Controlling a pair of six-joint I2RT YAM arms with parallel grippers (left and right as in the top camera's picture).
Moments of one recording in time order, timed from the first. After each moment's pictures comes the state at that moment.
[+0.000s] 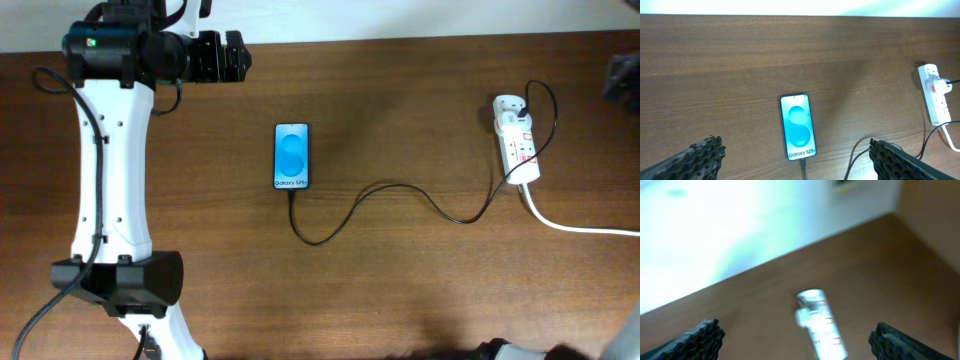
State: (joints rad) left arm -0.07 2.00 2.40 -1.33 0.29 -0.06; right arm -0.54 1.43 1.74 -0.88 -0.36 0.07
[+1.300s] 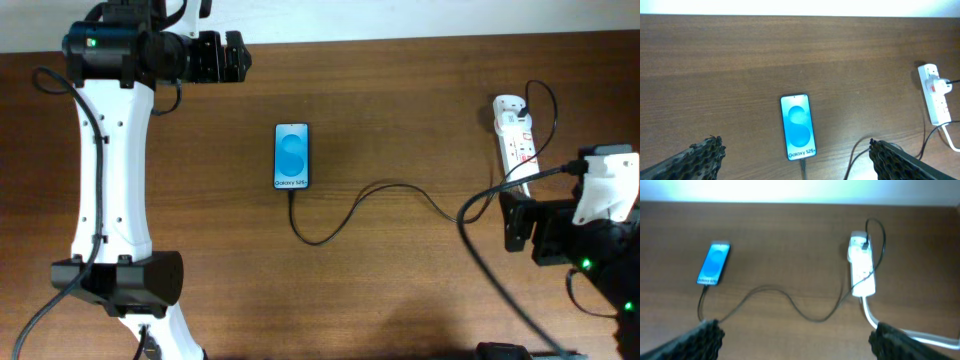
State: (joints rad) left arm -0.07 2.00 2.40 -1.33 0.29 -0.06; right arm -0.12 0.90 1.54 -1.29 -0.18 -0.08
